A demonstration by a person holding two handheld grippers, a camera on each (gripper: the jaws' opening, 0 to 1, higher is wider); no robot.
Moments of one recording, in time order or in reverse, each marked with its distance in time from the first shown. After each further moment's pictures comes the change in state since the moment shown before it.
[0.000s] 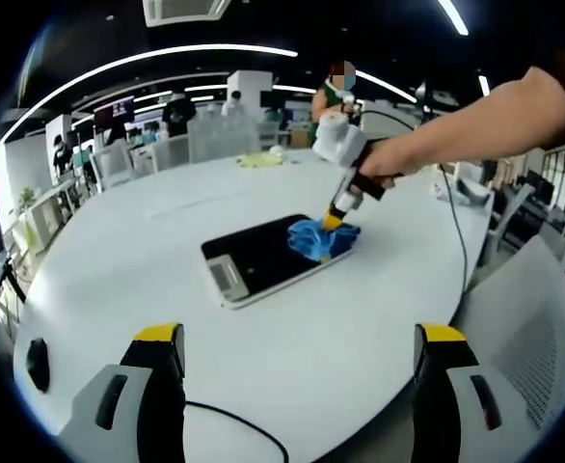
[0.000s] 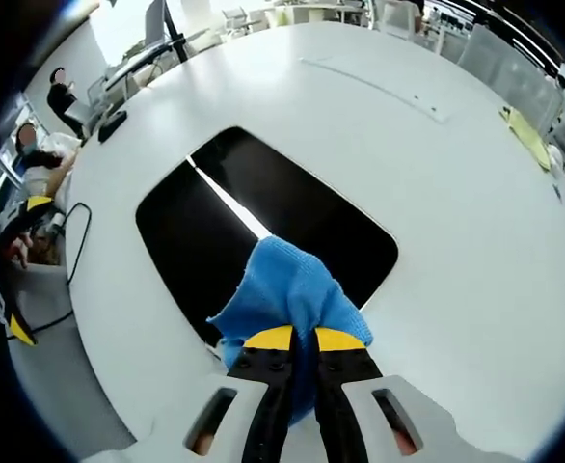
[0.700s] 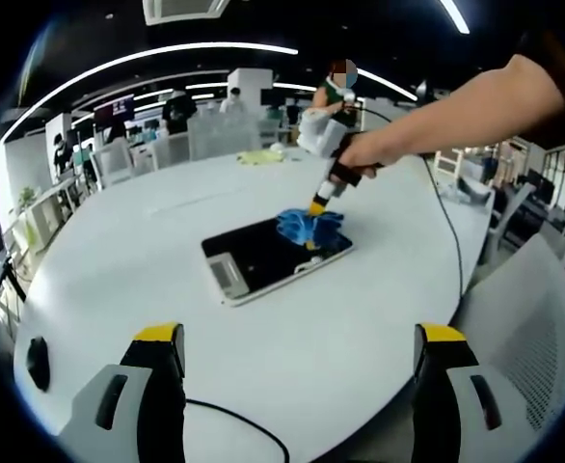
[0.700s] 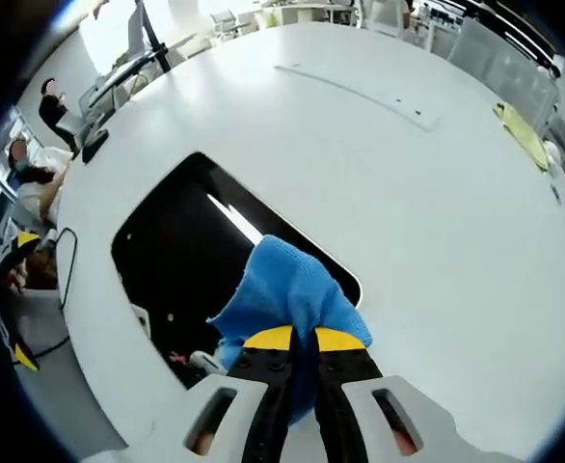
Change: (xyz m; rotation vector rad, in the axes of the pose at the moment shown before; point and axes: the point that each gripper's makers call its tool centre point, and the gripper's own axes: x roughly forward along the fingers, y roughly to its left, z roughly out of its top) left arm 0.001 0.001 -0.003 -0.002 0.013 0.002; right arm 0.020 -0.043 0.028 0.036 0.001 -0.013
